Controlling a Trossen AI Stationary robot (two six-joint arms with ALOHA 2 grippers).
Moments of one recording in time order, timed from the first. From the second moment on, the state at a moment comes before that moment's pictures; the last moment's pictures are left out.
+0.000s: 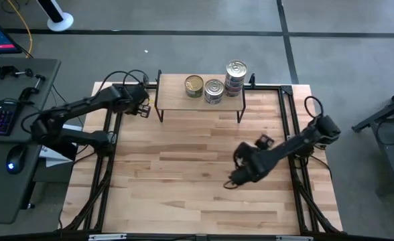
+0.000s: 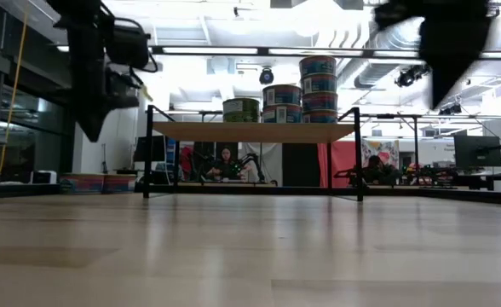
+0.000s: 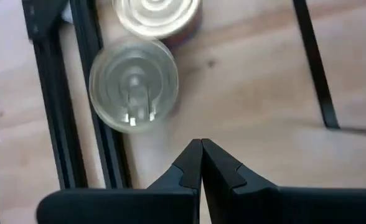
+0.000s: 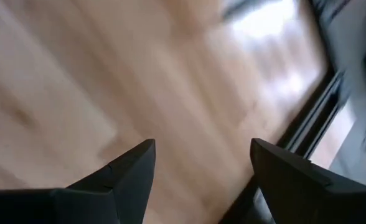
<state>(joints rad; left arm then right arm) 0.65 1.18 0.86 -1.04 -0.38 -0.63 0.46 1.72 1.36 -1.57 0.47 1.14</state>
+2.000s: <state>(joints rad) -0.09 1.08 0.46 -0.54 -0.19 -1.17 0.50 1.68 1.27 -1.27 0.43 1.20</state>
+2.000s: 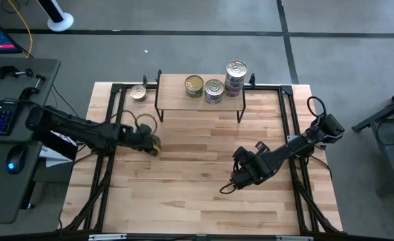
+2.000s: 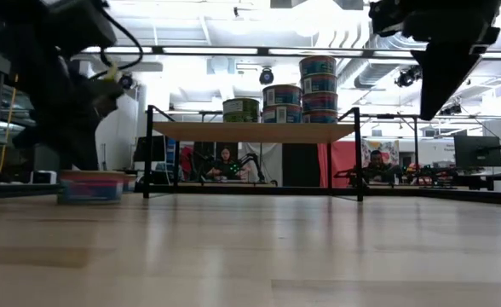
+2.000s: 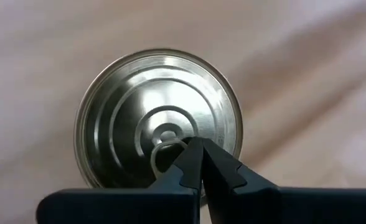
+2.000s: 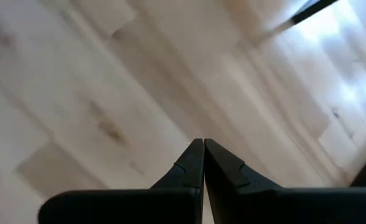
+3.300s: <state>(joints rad) -0.29 1.60 0.87 -0.09 -0.17 -0.09 0.36 1.68 1.07 -0.42 -0.03 0.34</state>
